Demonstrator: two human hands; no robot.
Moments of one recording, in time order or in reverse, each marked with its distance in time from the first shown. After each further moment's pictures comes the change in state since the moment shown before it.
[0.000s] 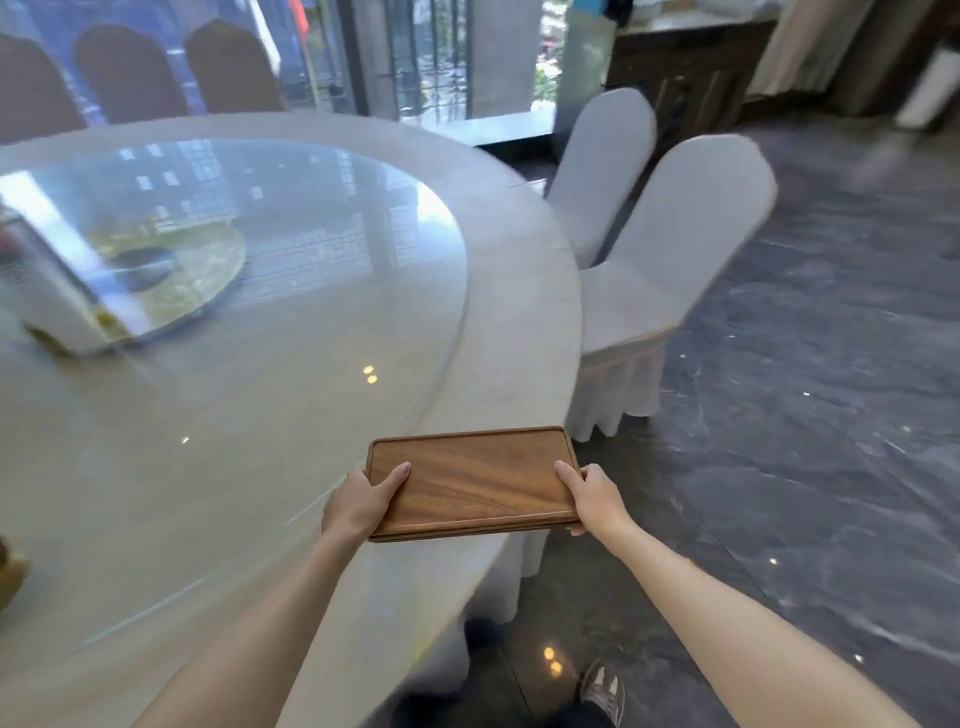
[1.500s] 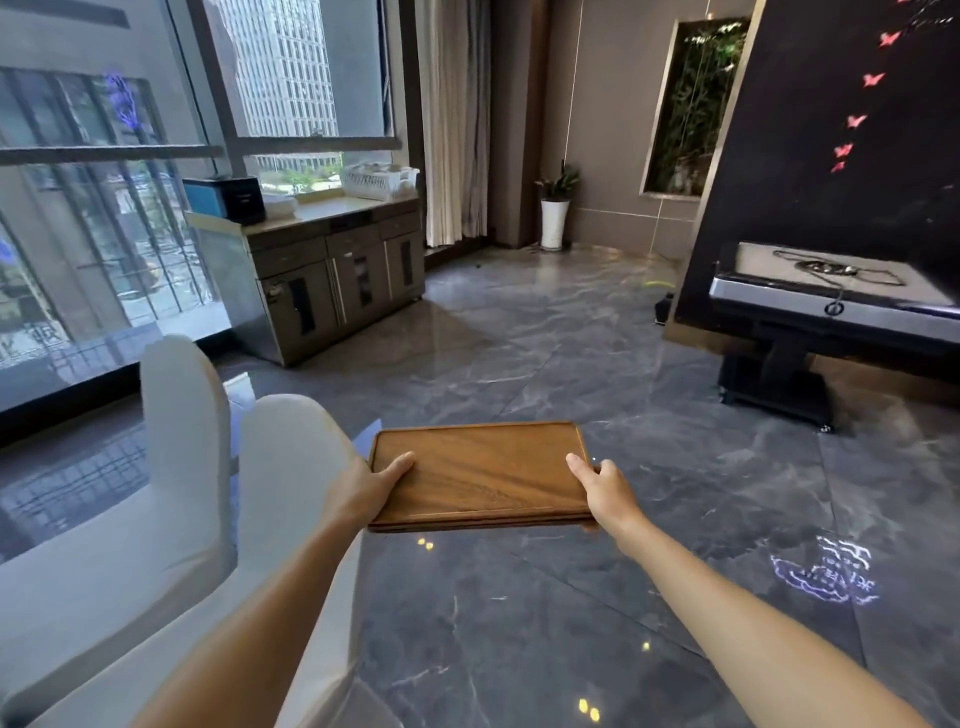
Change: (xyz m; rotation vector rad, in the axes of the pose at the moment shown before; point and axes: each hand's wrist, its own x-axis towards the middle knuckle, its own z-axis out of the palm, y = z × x) left_hand 0.192 0.860 0.559 0.041 -0.301 0.607; right_hand 0.503 -0.006 -0.776 0.309 0.643 -0.003
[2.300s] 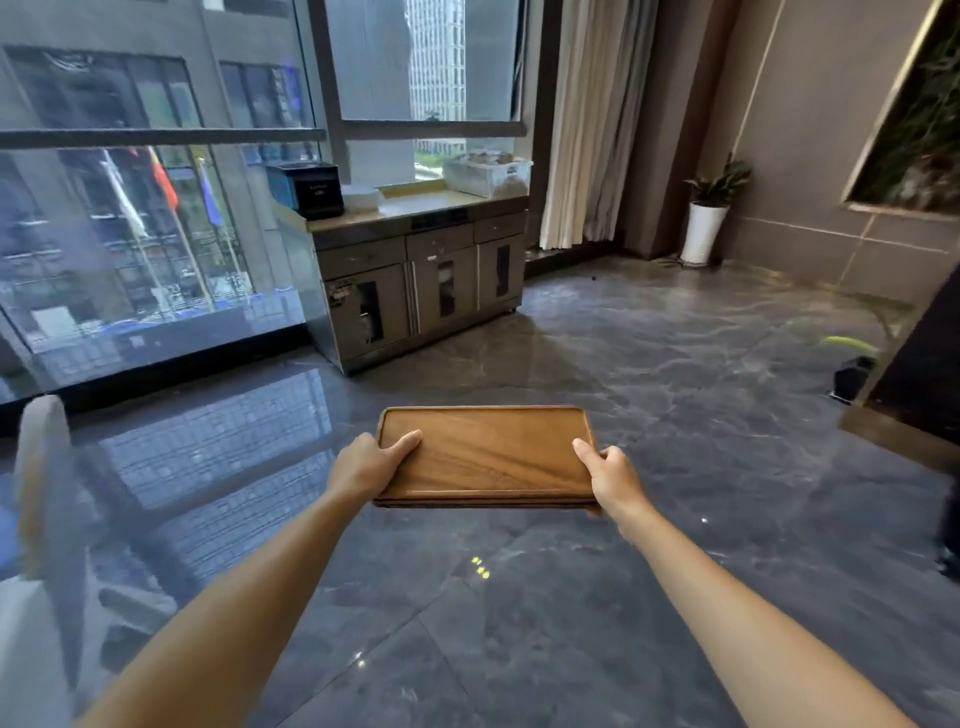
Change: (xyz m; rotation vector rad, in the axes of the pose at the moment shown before) left_hand 0.489 0.194 0.146 0.113 0.219 -0.174; right_hand 0.604 -0.142 0.042 0.012 -0.226 -0.101
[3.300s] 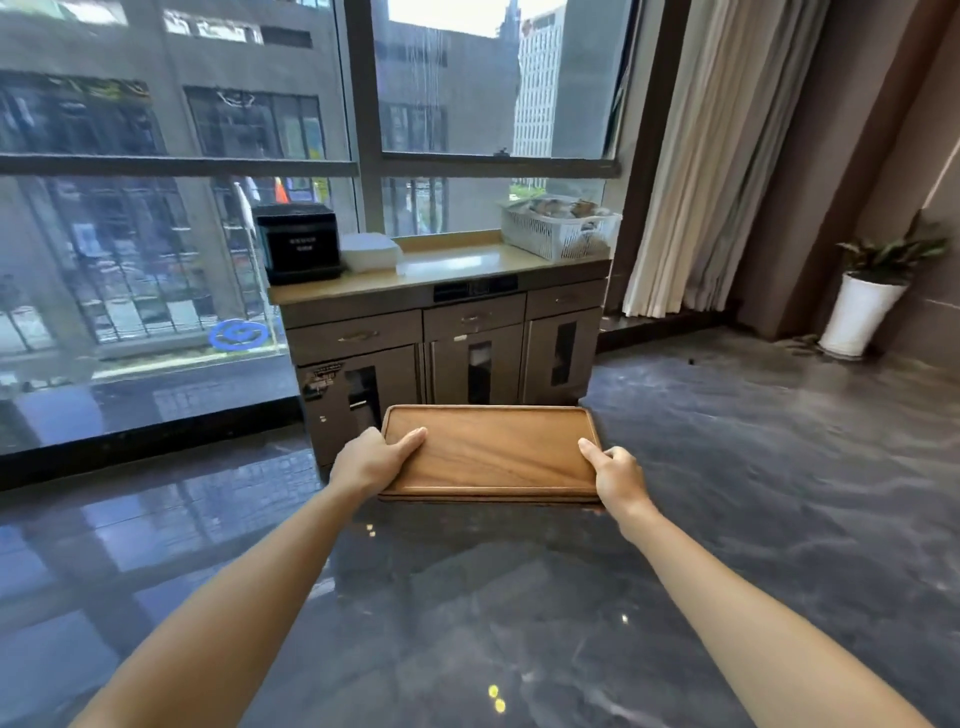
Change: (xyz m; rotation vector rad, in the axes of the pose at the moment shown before) left_hand 0.754 0.315 0.125 0.030 0.176 -0.086; right_hand 0.844 -0.242 0.116 0.028 -0.169 -0.117
